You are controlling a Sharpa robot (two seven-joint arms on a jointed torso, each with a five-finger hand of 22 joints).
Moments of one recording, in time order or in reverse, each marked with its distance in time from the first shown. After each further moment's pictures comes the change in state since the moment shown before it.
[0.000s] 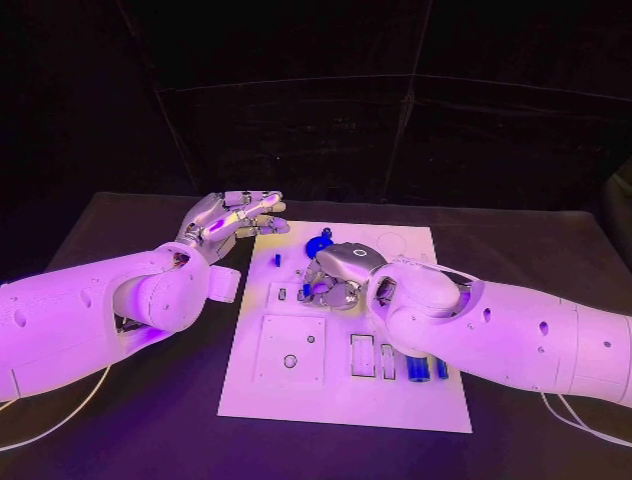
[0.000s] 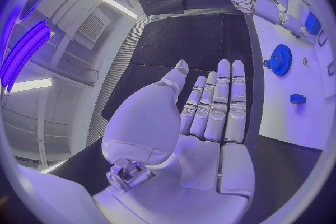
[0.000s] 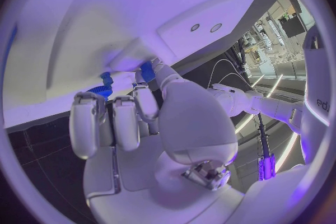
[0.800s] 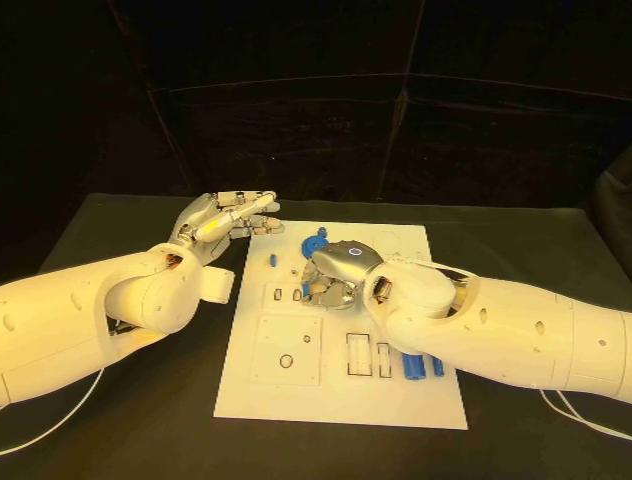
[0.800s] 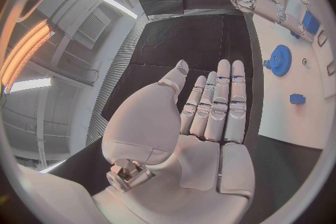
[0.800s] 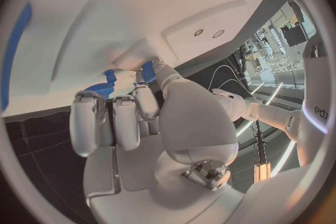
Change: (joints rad) left arm 0.000 -0.001 0.000 -0.002 0.001 0.008 -0.004; left_hand 0.000 0.000 0.000 0.000 0.000 0.000 0.000 0.000 0.000 0.000 0.000 0.000 0.000 0.000 0.000 0.000 0.001 0.000 0.000 0.000 -0.004 0.000; right arm 0.001 -0.010 0.002 0.010 -0.071 0.020 -0.013; right_hand 0.004 -0.033 0.008 -0.020 0.011 0.006 -0.008 -0.012 -0.003 -0.011 0.003 -0.015 -0.008 0.000 0.000 -0.004 0.000 0.000 -0.011 0.004 -0.008 0.000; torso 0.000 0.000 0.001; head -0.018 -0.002
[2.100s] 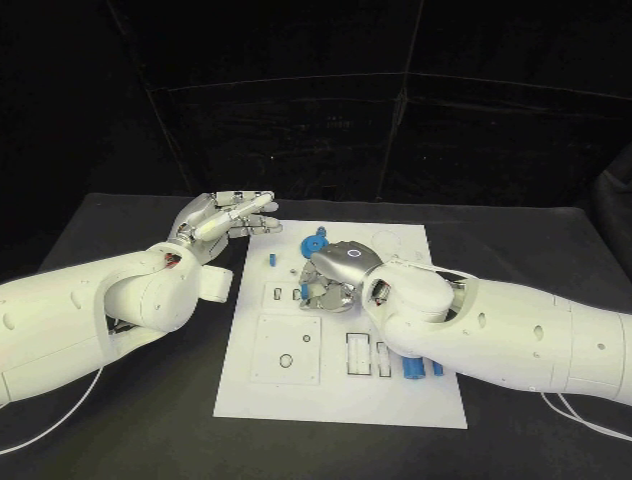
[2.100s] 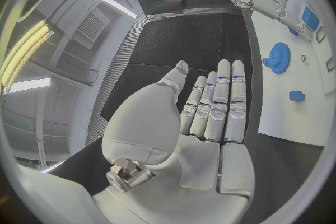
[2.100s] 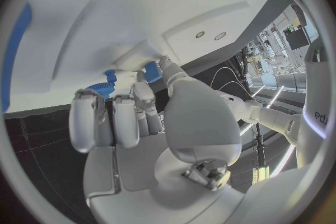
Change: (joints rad) left arm 0.000 0.003 0.000 -0.012 0.000 0.002 -0.006; left_hand -0.004 0.004 0.000 0.000 0.000 0.000 0.000 0.000 0.000 0.000 0.000 0.000 0.000 0.000 0.000 -0.004 0.001 0.000 0.000 0.000 0.000 -0.001; right arm -0.006 0.001 -0.003 0.011 -0.030 -0.016 -0.032; right_hand -0.098 -0.087 -0.061 0.050 0.009 -0.059 0.024 -0.038 -0.012 -0.058 0.025 -0.088 -0.069 0.004 0.018 -0.023 0.000 0.000 -0.025 0.018 -0.021 0.000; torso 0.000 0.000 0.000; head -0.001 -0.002
